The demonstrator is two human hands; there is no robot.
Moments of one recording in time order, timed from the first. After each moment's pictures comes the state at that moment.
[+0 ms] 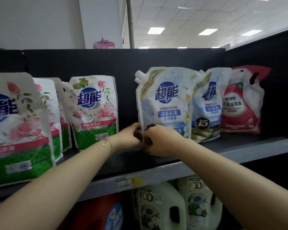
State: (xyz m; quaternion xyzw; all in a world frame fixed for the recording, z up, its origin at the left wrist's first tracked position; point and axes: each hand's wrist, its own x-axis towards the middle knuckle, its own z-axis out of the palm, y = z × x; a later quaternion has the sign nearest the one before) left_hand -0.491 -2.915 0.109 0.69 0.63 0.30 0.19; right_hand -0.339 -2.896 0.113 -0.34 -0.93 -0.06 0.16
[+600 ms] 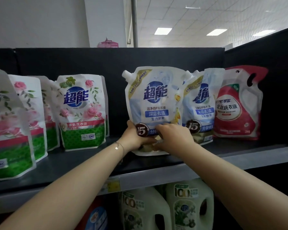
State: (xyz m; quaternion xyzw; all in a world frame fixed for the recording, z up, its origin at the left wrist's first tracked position) left_hand -0.436 -2.856 0.085 0.58 0.66 0.46 0.17; right_hand -0.275 -2.836 0.093 -0.38 -0.87 -0.16 0.26
